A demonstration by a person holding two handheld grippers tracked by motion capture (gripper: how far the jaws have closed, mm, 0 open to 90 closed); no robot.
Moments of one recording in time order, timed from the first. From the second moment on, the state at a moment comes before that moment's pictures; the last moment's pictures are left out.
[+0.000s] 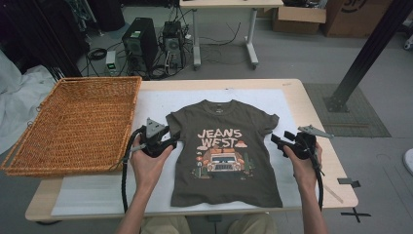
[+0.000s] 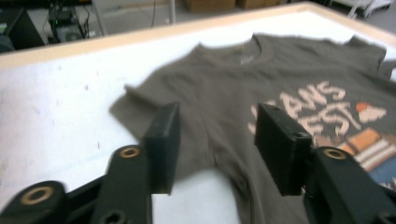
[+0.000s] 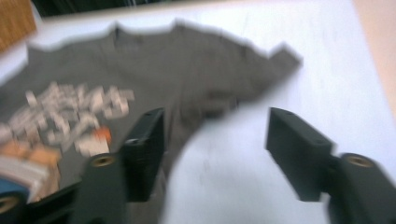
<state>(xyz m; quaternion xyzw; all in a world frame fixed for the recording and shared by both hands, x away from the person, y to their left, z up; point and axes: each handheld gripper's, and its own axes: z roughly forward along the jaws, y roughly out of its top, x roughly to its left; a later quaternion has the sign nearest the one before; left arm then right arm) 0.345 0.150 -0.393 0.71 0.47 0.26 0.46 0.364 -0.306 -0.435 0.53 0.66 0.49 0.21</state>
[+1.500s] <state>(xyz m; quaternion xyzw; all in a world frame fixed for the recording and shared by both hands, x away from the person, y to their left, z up) 0.452 0.045 -0.445 0.81 0.41 0.11 0.41 0.353 -0.304 -0.437 0.52 0.69 0.46 0.22</state>
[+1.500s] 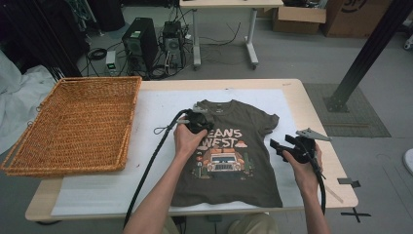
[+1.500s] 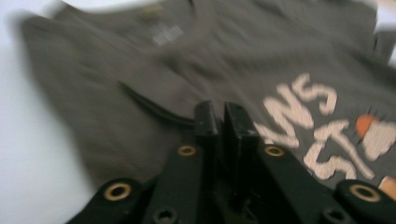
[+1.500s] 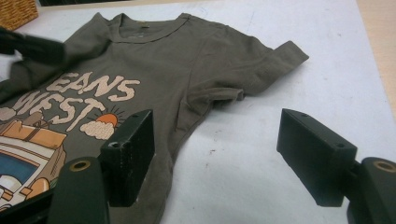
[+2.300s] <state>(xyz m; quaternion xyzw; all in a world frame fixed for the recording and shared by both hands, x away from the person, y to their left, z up) 0.438 0.129 -0.397 0.74 0.44 0.14 0.48 0.431 -0.321 -0.437 0.63 0.59 0.47 0.20</state>
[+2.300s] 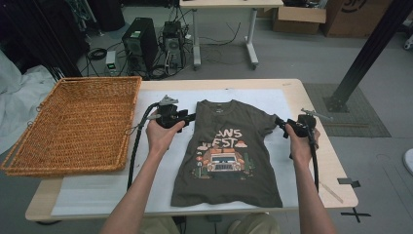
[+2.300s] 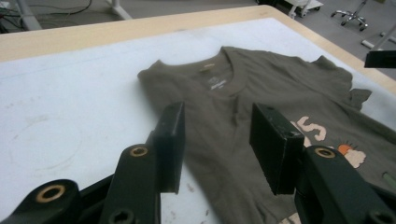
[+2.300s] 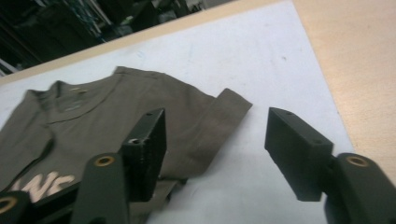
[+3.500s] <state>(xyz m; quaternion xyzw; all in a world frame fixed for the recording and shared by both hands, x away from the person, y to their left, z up) 0.414 0.137 -0.392 0.74 0.44 0.16 0.48 0.432 -0.240 -0.415 0.49 0.72 0.46 0.14</state>
